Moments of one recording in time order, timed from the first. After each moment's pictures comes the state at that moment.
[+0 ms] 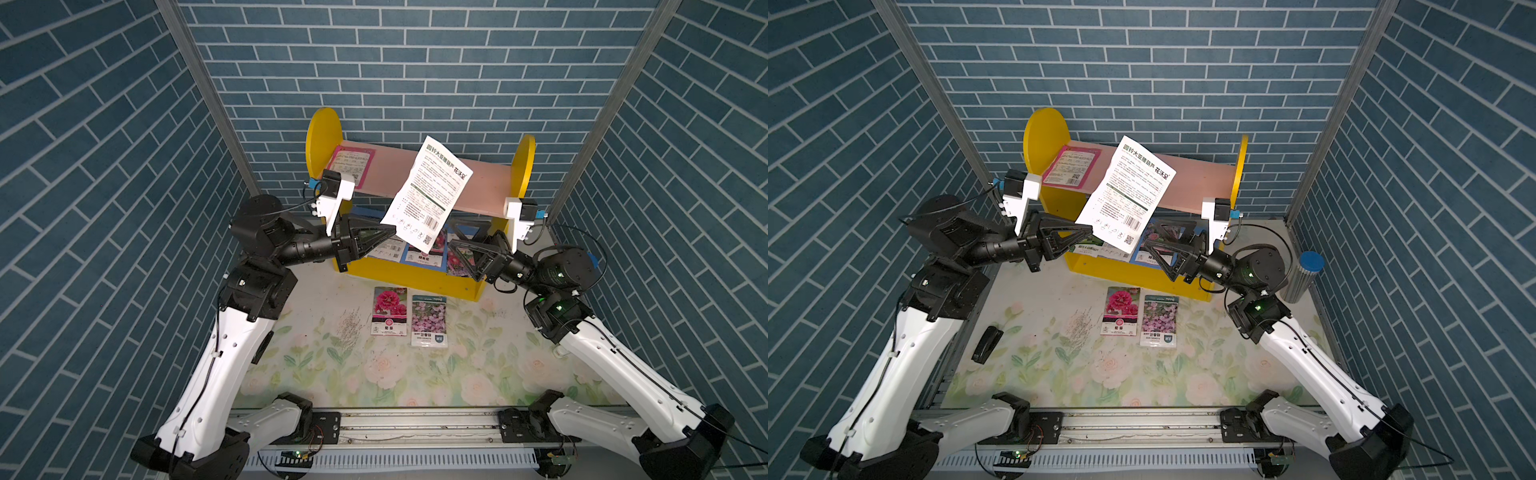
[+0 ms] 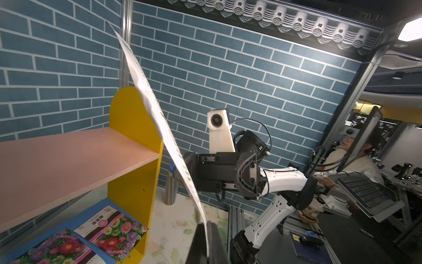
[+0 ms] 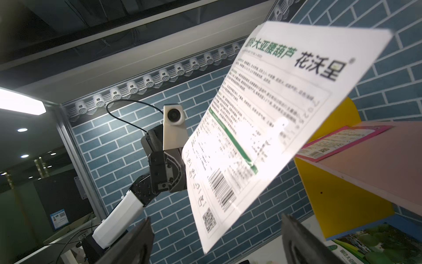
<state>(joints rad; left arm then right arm) -0.37 1.13 1.52 -0.24 1.03 -0.38 0.63 1.07 1.07 0.54 -0.67 0.75</state>
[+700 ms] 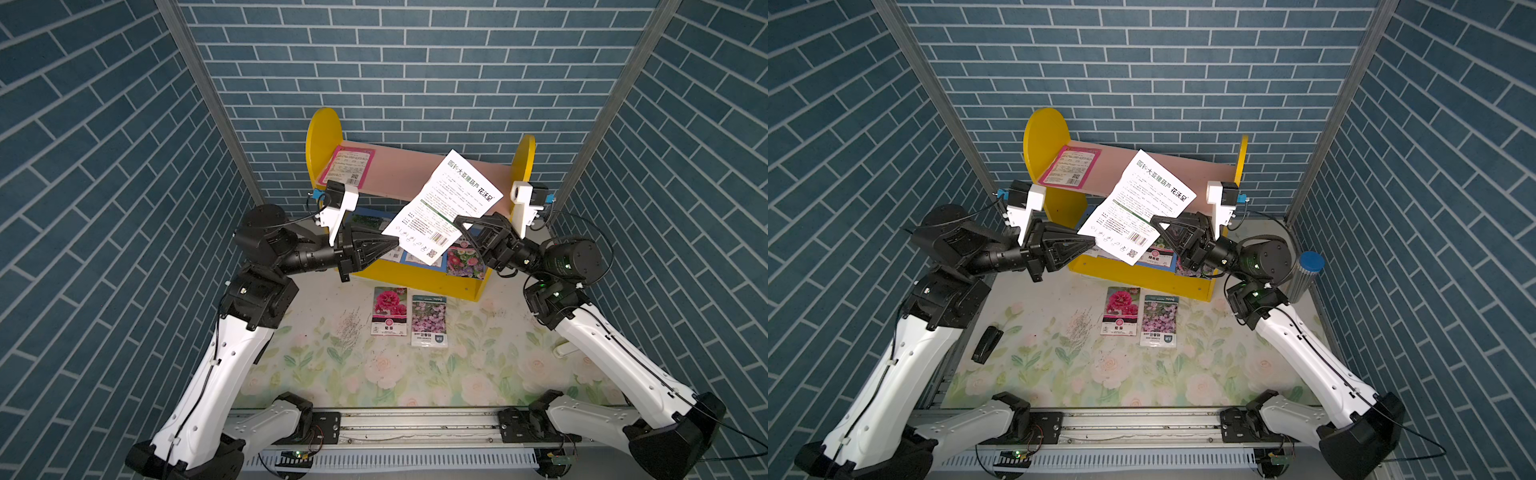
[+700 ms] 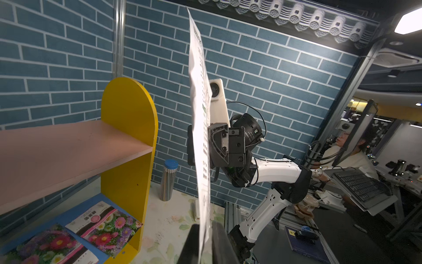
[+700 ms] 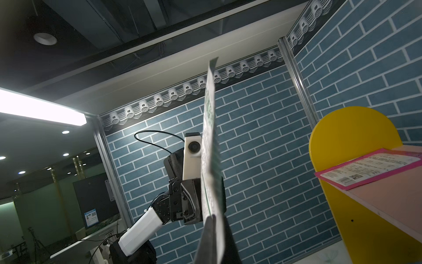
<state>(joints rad) -0.40 1.10 1.47 -0.25 0.98 -0.35 0.59 1.14 1.14 0.67 -0.75 0.87</state>
